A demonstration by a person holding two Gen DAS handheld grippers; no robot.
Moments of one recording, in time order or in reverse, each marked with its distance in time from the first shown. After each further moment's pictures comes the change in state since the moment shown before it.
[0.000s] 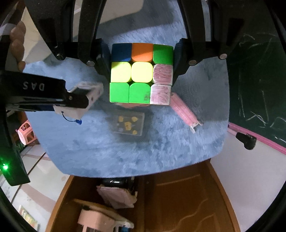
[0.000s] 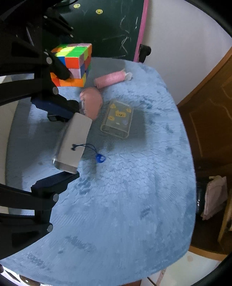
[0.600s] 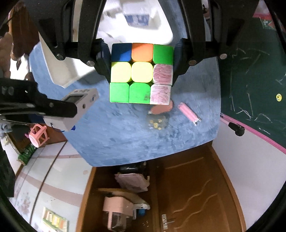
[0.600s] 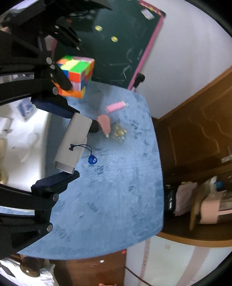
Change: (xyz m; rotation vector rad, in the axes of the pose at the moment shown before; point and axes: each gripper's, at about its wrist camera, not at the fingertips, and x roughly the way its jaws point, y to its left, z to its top) left arm -0.117 -0.060 -0.059 0.075 -0.106 -0.019; right arm -0.153 0.000 -0.090 -0.112 -0.186 0.038
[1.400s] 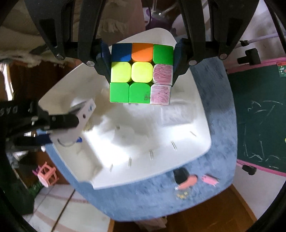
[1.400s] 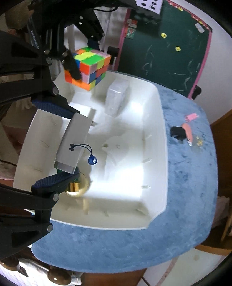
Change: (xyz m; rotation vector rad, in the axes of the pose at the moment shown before) left arm -0.003 -0.059 -0.163 0.092 0.305 -0.037; right arm 0.015 -0.013 -0.174 -0.099 0.298 0.057
